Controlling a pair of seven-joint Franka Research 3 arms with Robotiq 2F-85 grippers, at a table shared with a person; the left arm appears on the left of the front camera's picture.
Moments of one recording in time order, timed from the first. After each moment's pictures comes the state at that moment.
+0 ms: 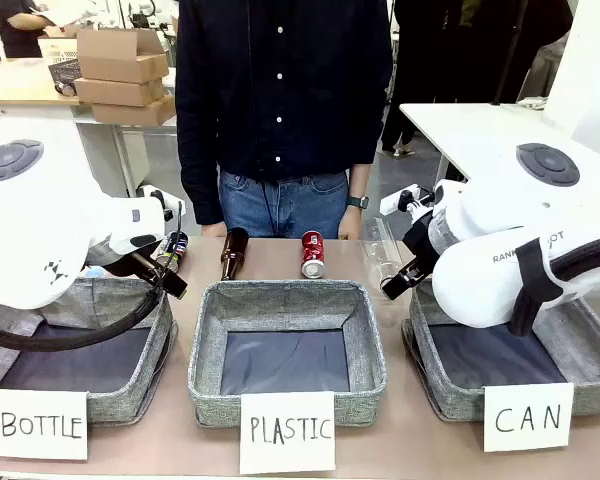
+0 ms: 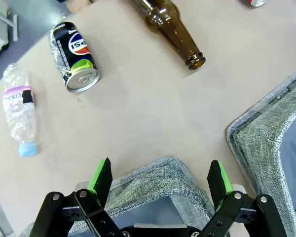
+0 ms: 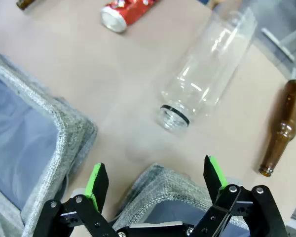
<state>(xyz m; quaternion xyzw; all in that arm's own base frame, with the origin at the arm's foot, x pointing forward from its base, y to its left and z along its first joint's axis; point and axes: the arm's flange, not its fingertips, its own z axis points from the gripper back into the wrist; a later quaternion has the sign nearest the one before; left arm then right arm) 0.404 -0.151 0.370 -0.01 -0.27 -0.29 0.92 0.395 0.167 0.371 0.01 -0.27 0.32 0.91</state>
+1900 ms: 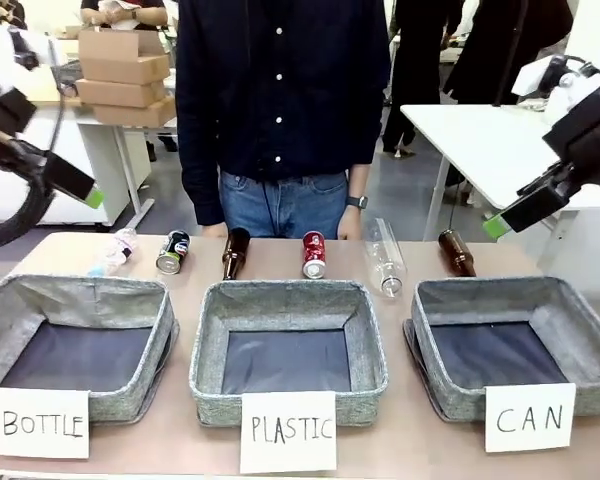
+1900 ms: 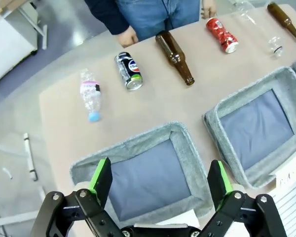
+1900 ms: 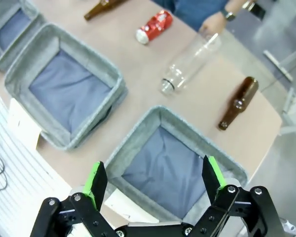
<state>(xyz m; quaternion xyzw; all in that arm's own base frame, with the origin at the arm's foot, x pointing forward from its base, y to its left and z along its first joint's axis) 0.283 -0.100 0.582 -0.02 -0.34 -0.24 0.91 0.277 0.085 0.570 0.05 -0.30 0.35 0.89</state>
